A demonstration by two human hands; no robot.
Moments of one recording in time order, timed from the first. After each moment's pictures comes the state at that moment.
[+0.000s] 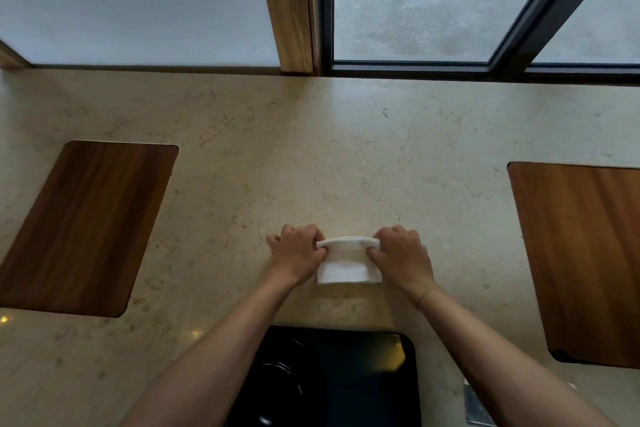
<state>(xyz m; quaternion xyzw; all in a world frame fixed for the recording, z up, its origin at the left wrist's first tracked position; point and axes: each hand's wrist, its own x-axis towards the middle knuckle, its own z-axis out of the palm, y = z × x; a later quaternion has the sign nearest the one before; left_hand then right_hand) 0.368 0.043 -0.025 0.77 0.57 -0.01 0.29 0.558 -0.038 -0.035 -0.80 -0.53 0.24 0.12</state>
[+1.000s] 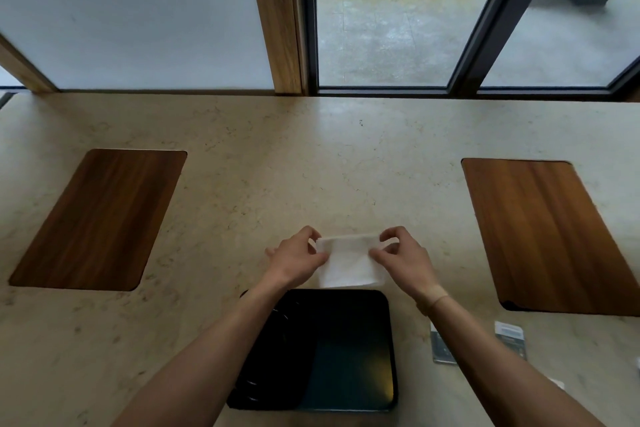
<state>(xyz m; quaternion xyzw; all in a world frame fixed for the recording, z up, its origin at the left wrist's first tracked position) 0.356 -0.039 0.050 0.72 0.56 0.01 0.40 0.547 -0.138 0.046 -0.77 -0.35 0.40 0.34</state>
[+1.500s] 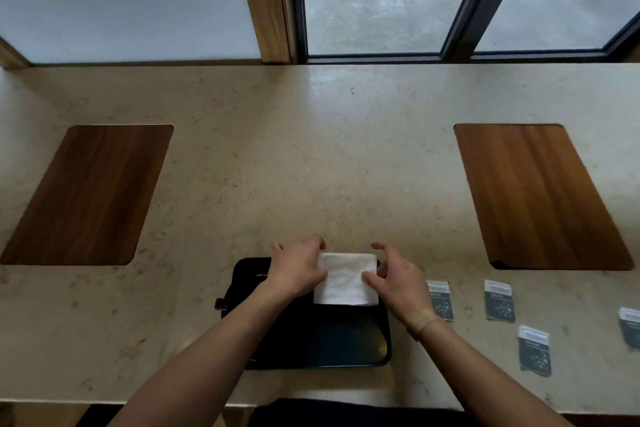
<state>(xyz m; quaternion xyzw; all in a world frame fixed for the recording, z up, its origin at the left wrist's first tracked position) 0.351 -0.095 0.025 0.81 0.50 -0.12 0.27 0.512 -0.209 0.011 -0.82 -0.44 0.31 0.20</state>
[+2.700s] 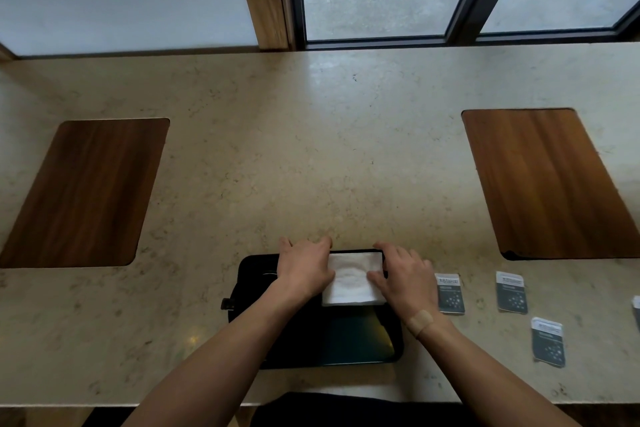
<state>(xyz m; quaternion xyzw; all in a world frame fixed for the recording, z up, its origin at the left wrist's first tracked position) 0.352 -0.096 0.016 0.85 0.46 -0.19 0.19 0.505 -0.208 -0.010 -0.84 -0.53 0.14 0.08</state>
